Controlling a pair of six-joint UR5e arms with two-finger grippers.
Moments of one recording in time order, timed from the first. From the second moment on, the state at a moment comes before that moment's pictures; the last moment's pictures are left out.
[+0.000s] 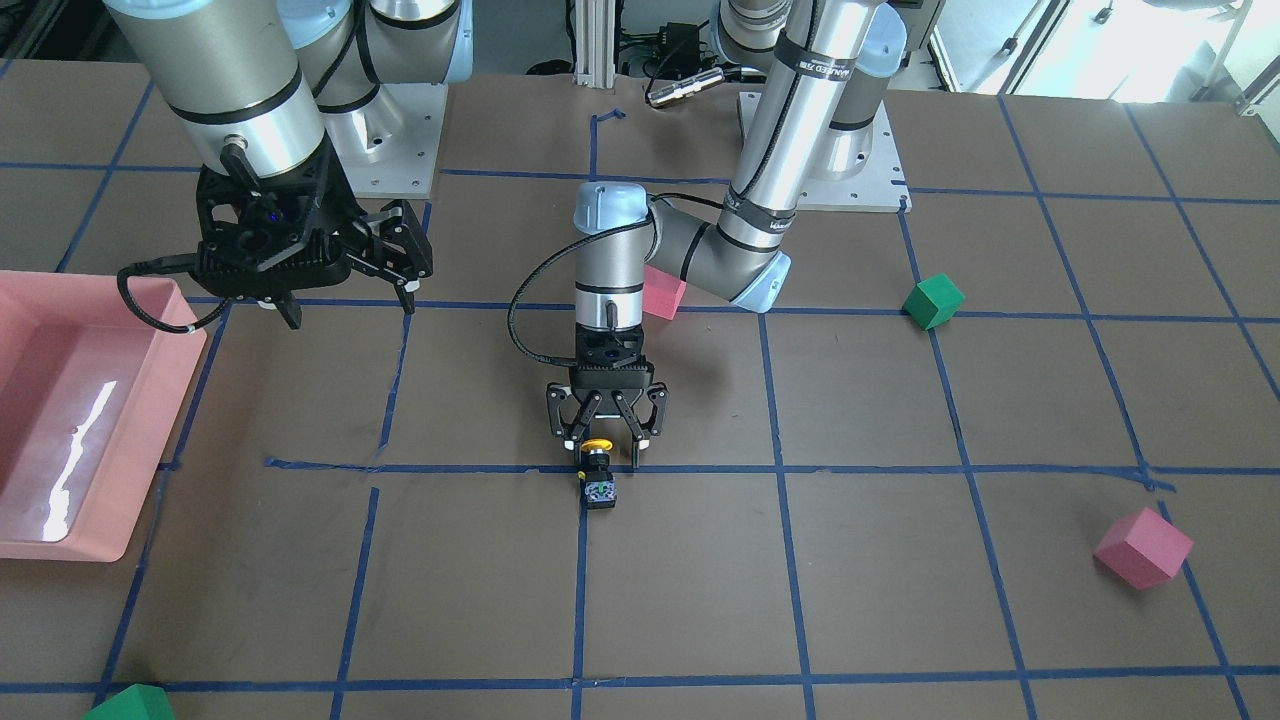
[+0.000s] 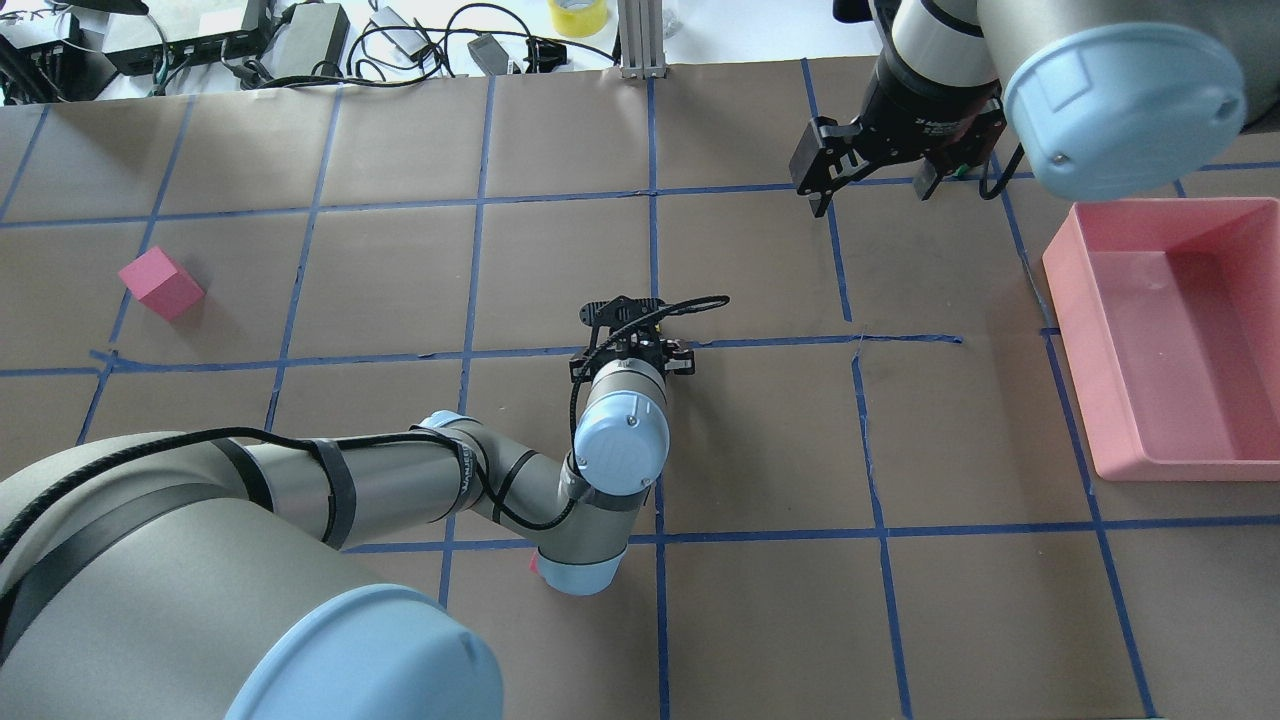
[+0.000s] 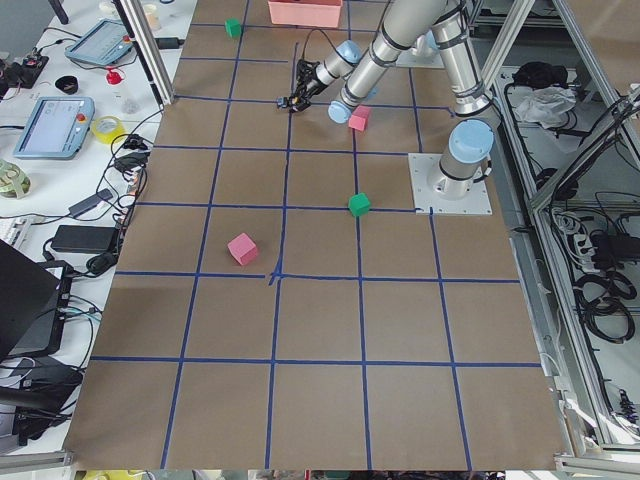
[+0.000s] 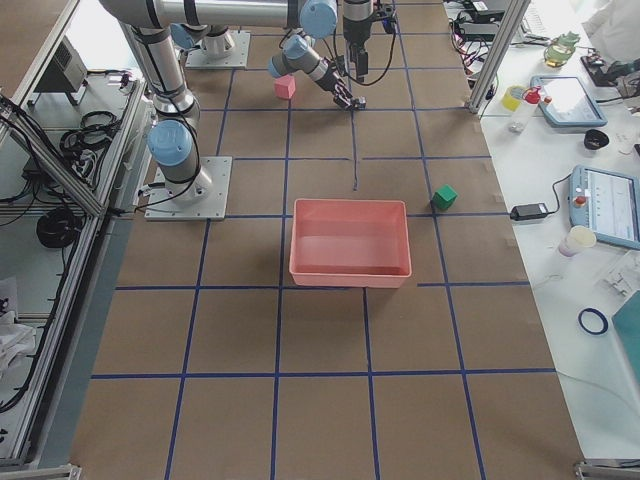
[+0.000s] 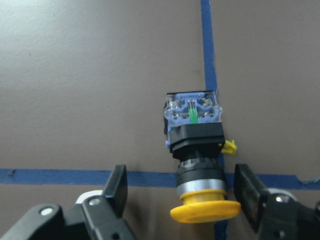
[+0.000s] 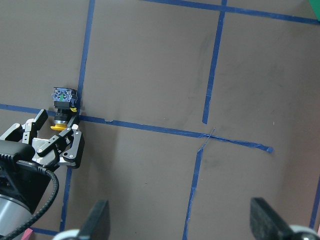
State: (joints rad) left arm -2.06 -2.22 -2.08 0.26 1.89 -0.42; right arm 1.64 -1.50 1.57 -1.74 -1.53 -0.08
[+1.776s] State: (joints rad) left arm -1.89 -1.87 -1.69 -1.05 1.56 -0.76; right arm 1.64 -1.50 1.57 -1.74 -1.53 -0.08
